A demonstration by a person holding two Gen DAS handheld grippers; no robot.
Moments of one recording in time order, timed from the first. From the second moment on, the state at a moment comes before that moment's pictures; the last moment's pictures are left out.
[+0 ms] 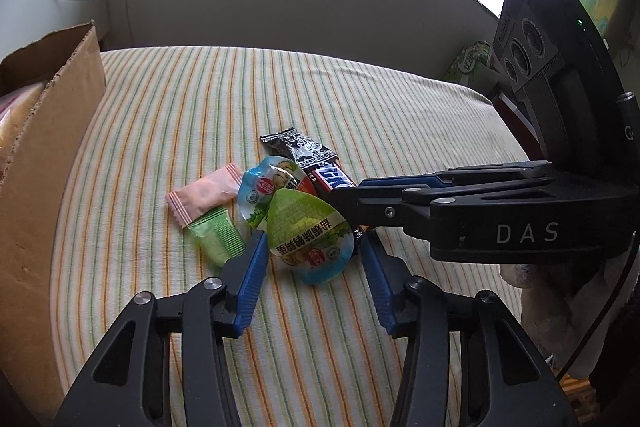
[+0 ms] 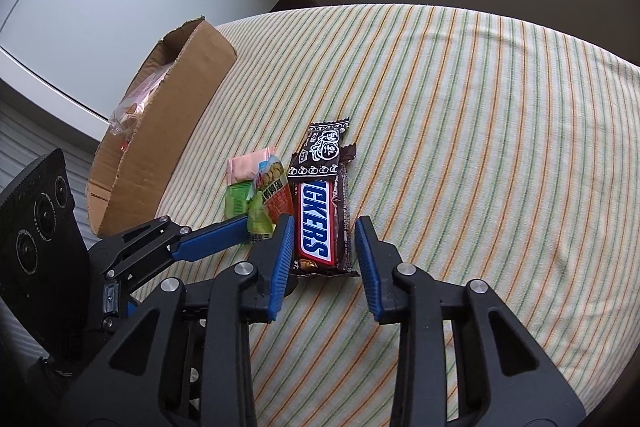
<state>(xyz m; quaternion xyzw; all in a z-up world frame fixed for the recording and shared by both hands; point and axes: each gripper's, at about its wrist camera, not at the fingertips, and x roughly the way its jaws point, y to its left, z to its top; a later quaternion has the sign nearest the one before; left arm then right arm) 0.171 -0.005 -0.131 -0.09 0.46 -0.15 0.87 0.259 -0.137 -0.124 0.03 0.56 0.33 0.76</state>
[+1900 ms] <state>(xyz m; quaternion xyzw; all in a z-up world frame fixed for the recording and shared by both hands) 0.104 0.051 -0.080 -0.12 0.39 -0.14 0.90 0.188 -0.128 -0.063 -0.04 0.50 0.31 0.81</state>
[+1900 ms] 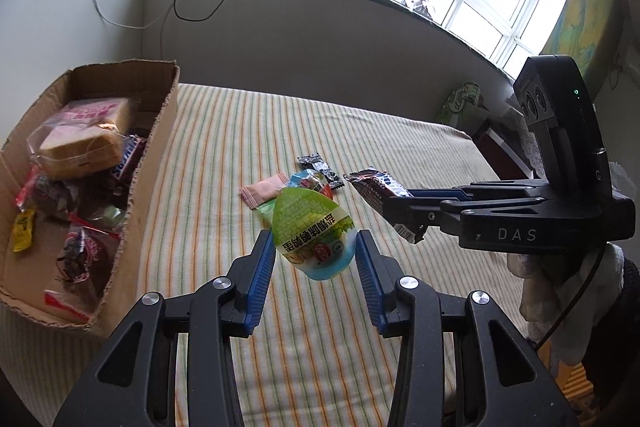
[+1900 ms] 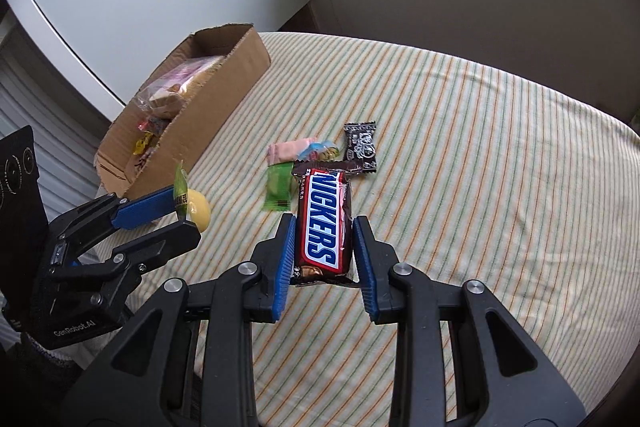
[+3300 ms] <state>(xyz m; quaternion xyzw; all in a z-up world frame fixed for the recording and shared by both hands) 0.069 0.208 -0.068 -0.16 0.34 0.02 0.92 0.162 0.060 -0.049 -0.08 0.47 0.40 0.78</state>
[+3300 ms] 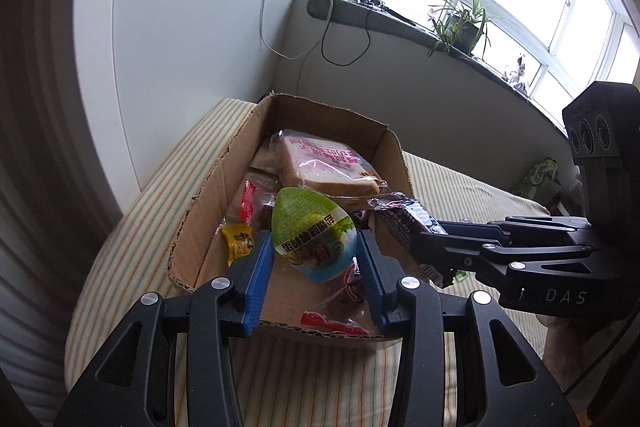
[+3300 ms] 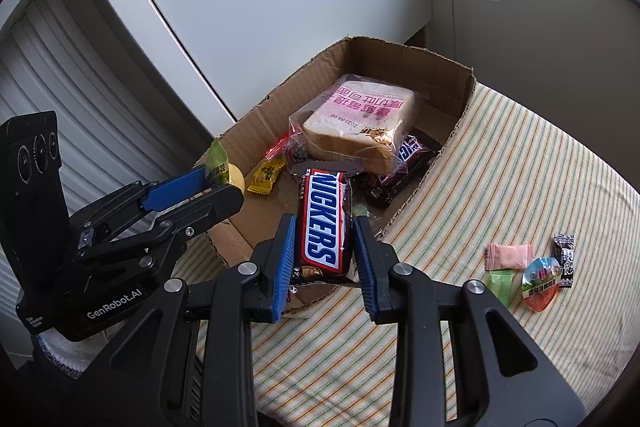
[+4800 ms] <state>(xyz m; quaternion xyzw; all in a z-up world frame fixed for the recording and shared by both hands) 0.081 0.088 -0.048 -0.12 0.34 -0.07 0.93 0.217 -0.109 -0.047 -0.05 0.46 0.29 0.84</state>
